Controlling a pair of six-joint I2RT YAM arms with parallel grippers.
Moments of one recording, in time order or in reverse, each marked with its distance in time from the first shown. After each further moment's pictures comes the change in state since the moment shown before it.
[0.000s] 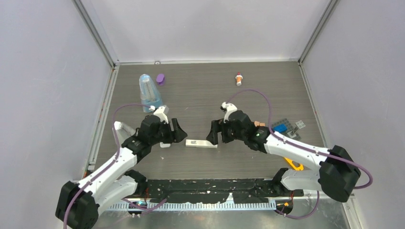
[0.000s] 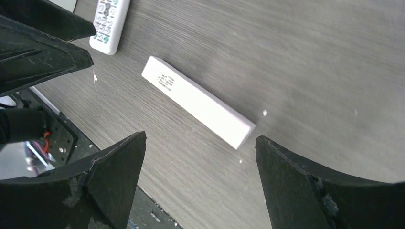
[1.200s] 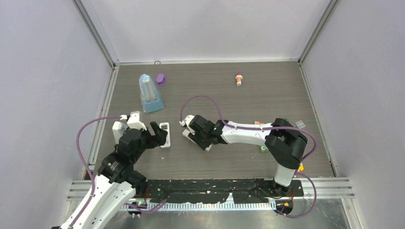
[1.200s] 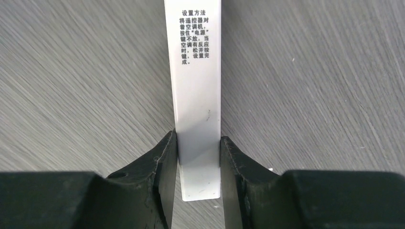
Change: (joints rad) left arm 0.000 -0.500 0.048 -0.417 -0.406 0.021; right arm 0.227 0.595 0.460 -0.270 0.160 -0.586
